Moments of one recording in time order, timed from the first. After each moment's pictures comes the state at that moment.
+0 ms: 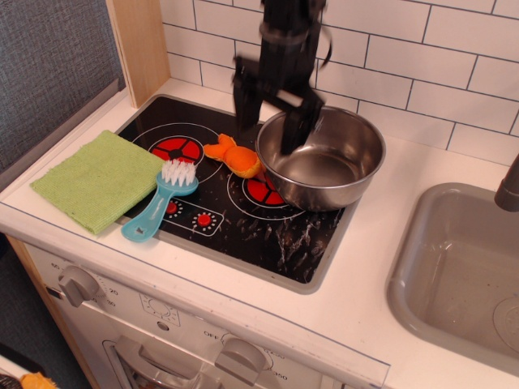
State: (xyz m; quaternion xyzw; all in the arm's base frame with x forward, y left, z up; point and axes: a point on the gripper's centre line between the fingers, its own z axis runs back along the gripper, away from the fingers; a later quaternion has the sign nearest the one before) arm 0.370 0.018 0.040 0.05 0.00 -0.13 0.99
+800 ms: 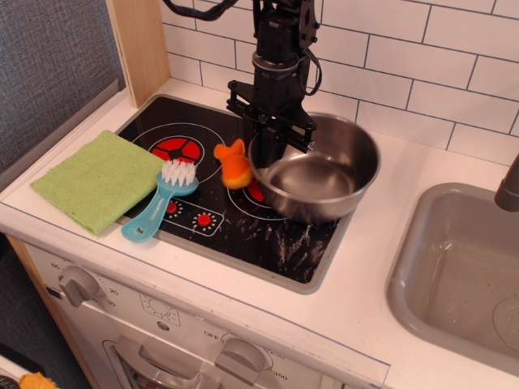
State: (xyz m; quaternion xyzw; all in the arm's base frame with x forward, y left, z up) arm 0.364 0.022 0.024 0.05 0.01 -0.12 0.99
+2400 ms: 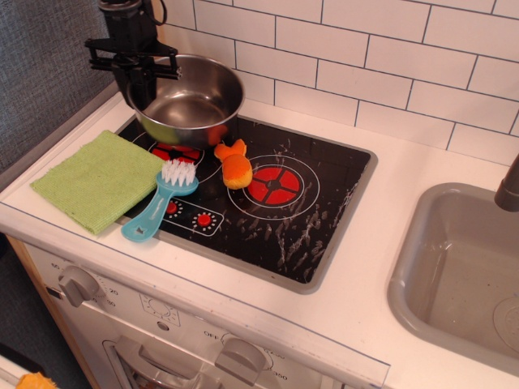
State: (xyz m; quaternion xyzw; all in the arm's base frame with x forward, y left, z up) arm 0.371 0.179 0.040 0.00 -0.01 0.08 1.00
